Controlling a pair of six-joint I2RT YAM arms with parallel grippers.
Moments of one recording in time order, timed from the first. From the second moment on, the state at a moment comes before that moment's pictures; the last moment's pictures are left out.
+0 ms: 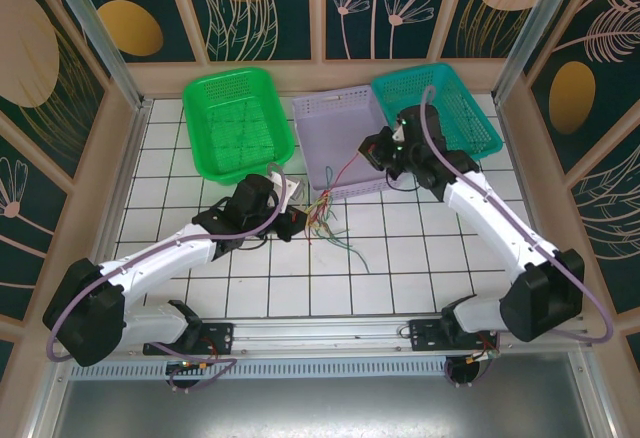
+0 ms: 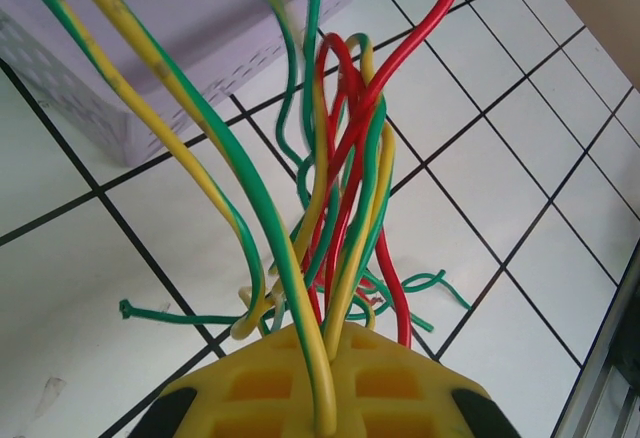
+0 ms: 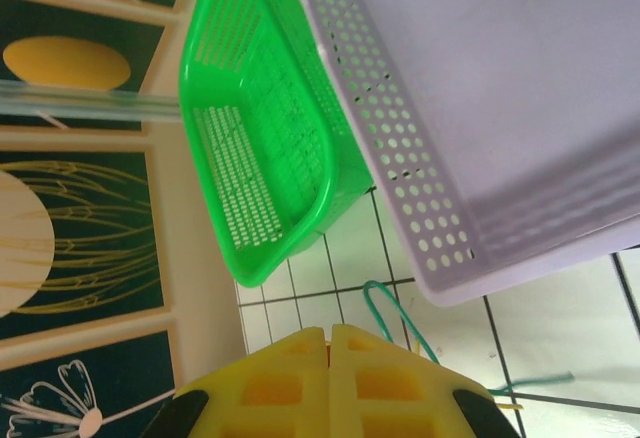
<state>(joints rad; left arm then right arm) -0.70 1.26 0.72 -0.14 0.31 -0.33 0.43 1.33 1.19 -0.45 -0.31 1.07</state>
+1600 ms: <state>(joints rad) -0.71 1.21 0.57 -0.09 0.25 -0.47 0.29 1.09 0.86 -0.57 -0.31 1.17</state>
